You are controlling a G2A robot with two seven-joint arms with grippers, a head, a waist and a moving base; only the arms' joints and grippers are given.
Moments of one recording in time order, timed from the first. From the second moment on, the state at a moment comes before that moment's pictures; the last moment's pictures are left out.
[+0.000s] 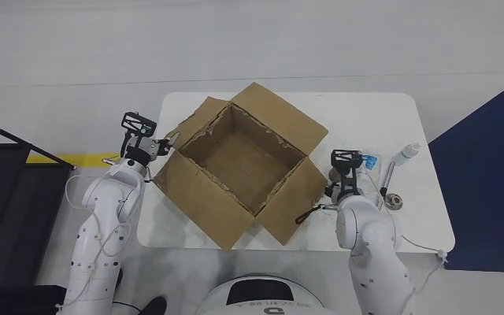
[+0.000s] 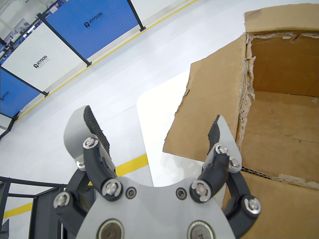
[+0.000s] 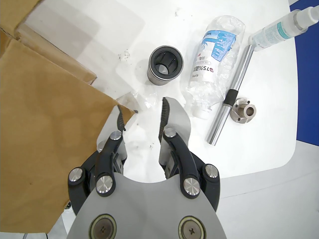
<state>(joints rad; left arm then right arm) 1.50 -1.24 -1.58 -1.71 1.61 -0.26 -0.17 -1.71 -1.49 1.40 -2.14 -1.71 0.26 1.17</state>
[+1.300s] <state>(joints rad) 1.41 -1.23 -1.61 -1.45 1.62 -0.25 -0.25 -1.30 -1.55 1.13 -1.79 -1.63 0.34 1.06</state>
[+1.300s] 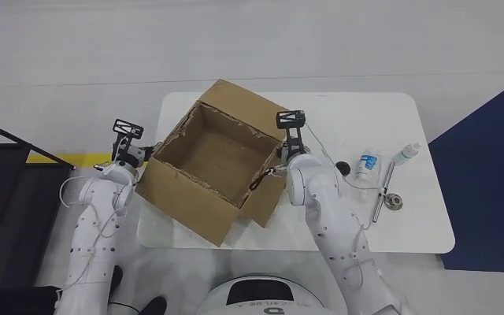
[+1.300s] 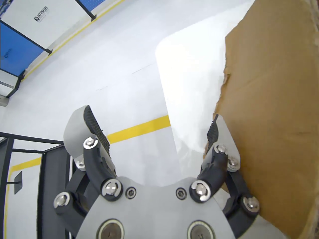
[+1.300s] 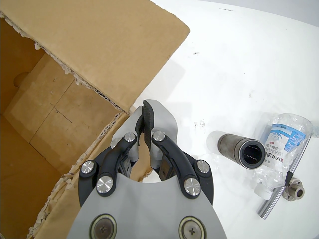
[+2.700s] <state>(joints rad) 1.49 -1.21 -1.65 -1.51 1.51 -0.30 -0.16 -1.70 -1.55 1.38 -2.28 -1.67 0.41 0.84</state>
